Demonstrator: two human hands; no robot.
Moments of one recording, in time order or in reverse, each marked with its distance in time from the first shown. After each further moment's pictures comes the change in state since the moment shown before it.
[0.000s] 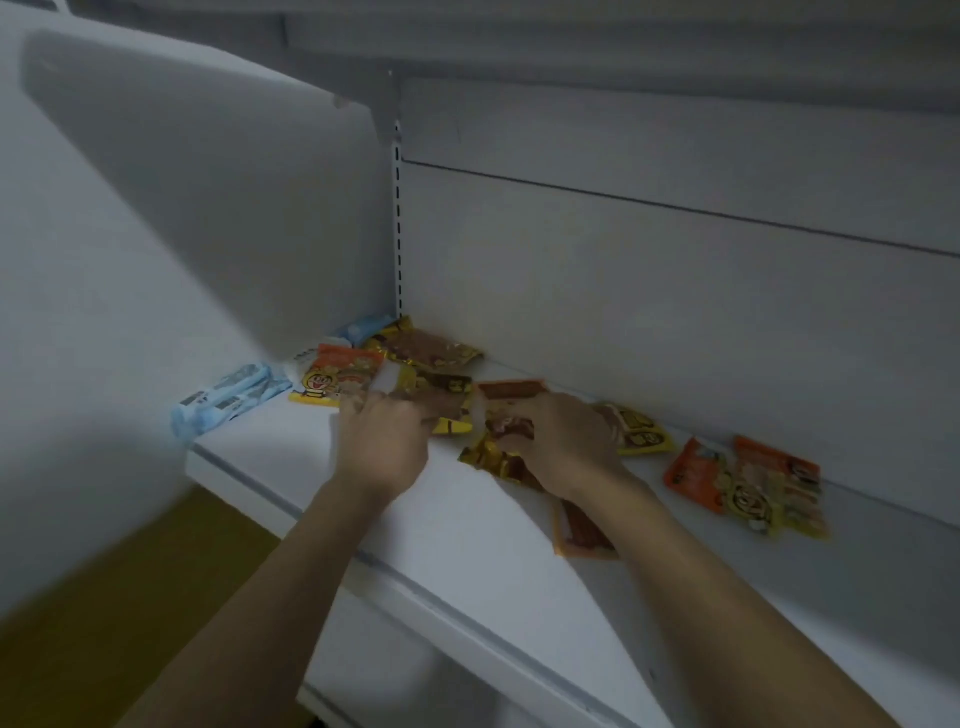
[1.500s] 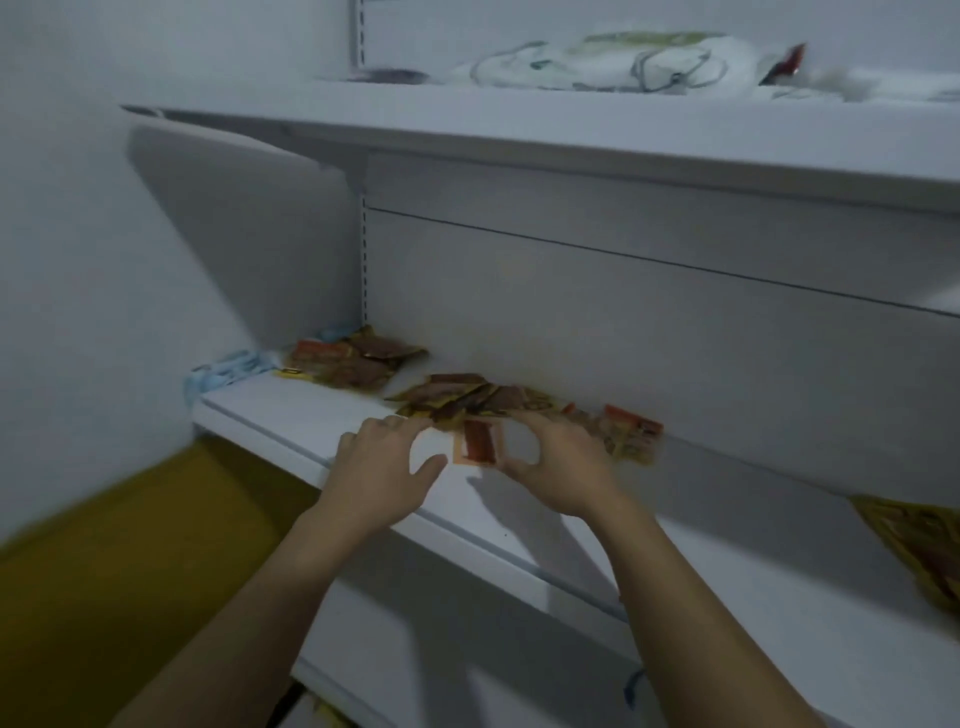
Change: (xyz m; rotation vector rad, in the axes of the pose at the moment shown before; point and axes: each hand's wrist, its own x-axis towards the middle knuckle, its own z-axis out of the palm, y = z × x) left_hand -0.160 0.101 -0.070 -0.263 -0.028 0.037; right_hand -0.179 0.047 -0.064 -0.040 0.023 0.035
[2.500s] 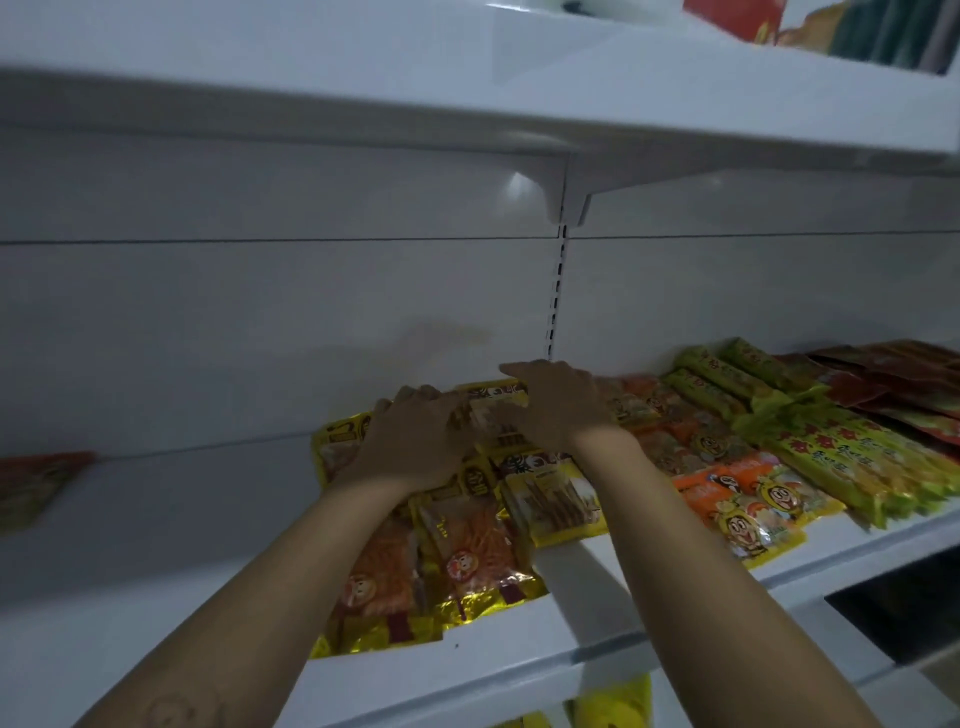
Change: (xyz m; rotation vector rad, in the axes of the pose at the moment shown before) left_hand -0.015 0.583 0.168 -0.080 -0.311 0.775; right_hand -0.280 0.449 -0.209 -0.177 0.113 0.689
